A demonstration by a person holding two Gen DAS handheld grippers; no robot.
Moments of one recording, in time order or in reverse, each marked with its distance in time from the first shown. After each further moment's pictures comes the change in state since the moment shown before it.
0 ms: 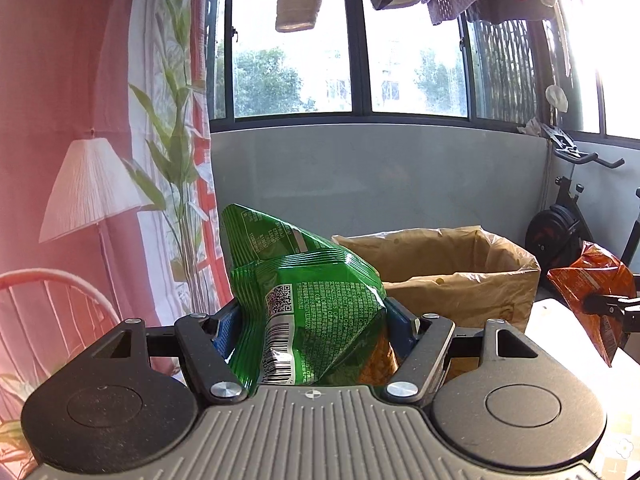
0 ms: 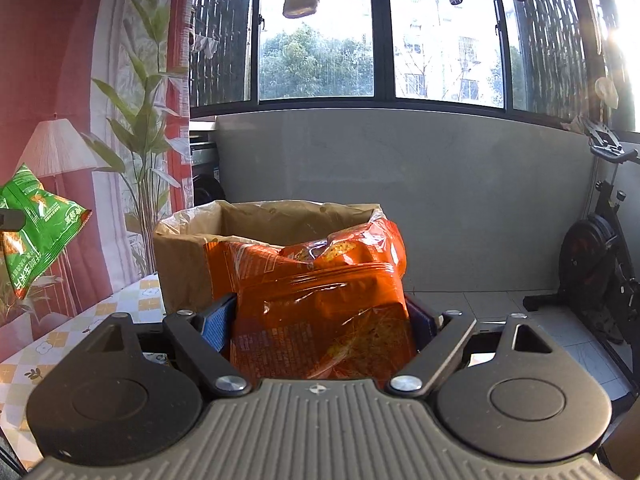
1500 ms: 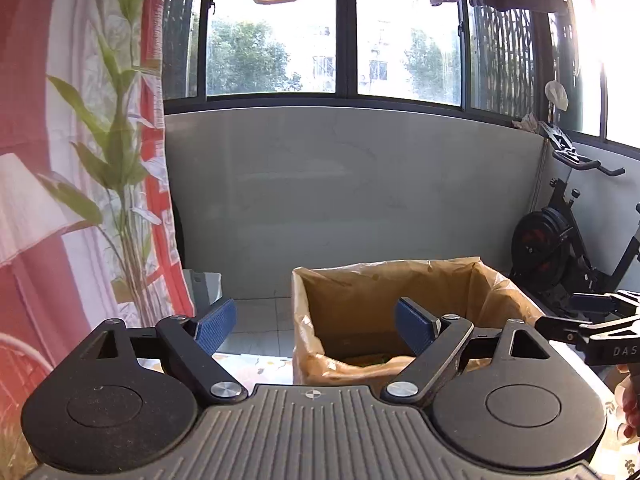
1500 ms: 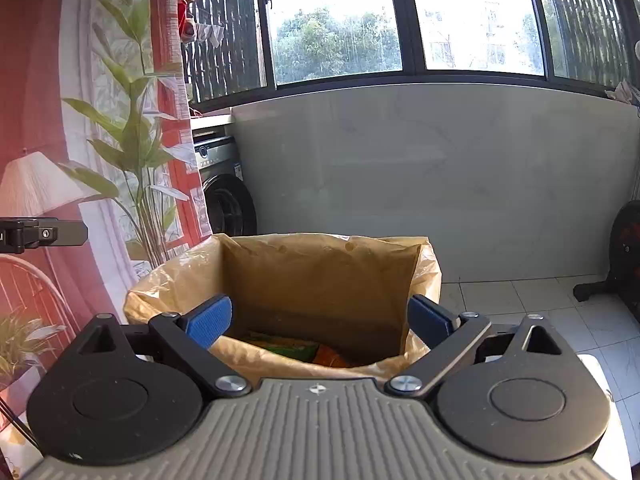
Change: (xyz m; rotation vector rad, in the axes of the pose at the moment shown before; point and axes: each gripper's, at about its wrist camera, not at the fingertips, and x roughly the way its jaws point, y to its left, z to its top) left arm 0.114 -0.024 0.068 -0.045 0.087 -0.053; right arm 0.103 -0.021 0.071 0.078 0.068 0.122
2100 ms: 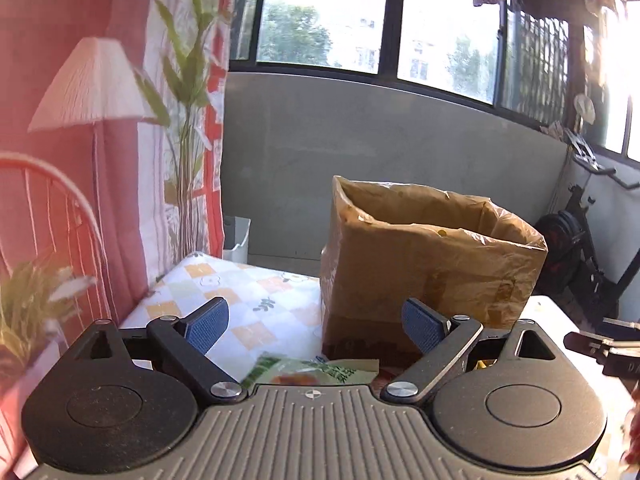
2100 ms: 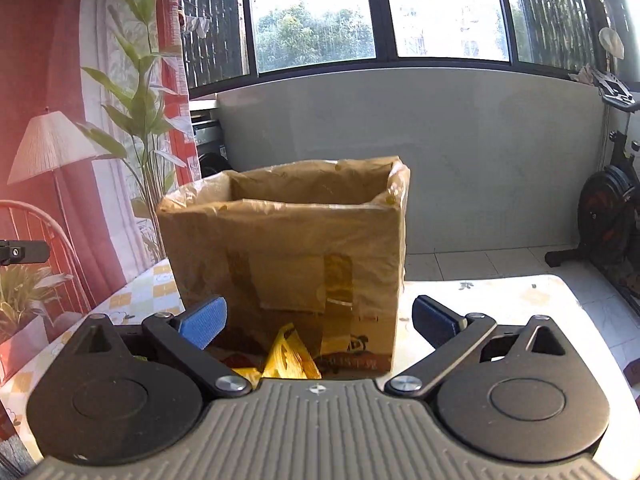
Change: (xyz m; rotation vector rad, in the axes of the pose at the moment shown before) left arm -0.080 0.026 -0.125 -0.180 0.040 0.056; right arm -0.076 0.033 -0.113 0.027 0.035 -0.100
